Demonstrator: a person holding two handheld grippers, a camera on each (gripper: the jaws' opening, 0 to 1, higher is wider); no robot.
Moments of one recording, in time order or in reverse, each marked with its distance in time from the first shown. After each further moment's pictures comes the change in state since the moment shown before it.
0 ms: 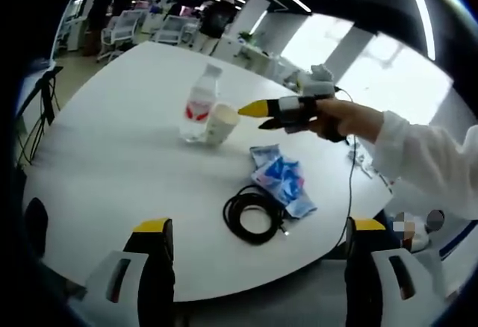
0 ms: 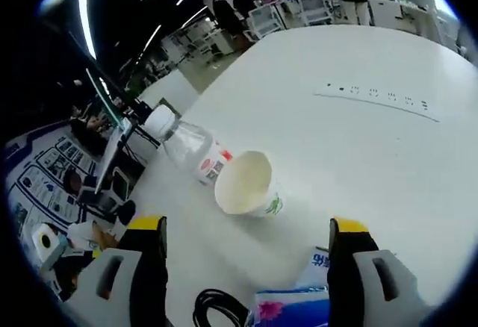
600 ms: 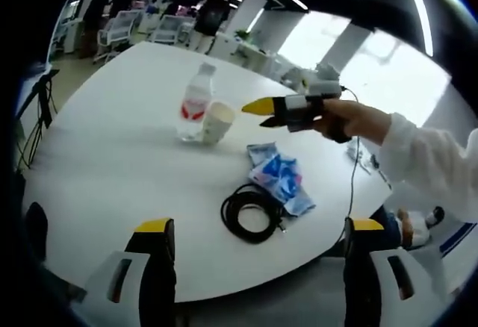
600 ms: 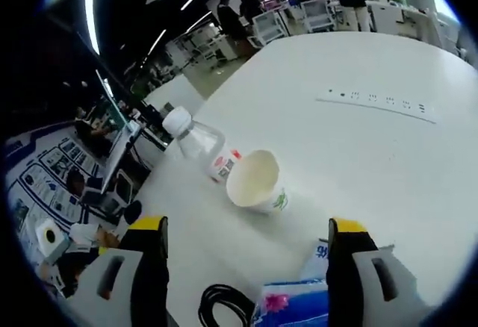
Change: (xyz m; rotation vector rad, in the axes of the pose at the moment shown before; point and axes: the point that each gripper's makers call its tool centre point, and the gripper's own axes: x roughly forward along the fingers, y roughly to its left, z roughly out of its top) left arm 0.002 -0.004 0.000 0.037 0.016 -0.006; right arm -0.023 0.013 -0.008 -0.011 -0.047 0.019
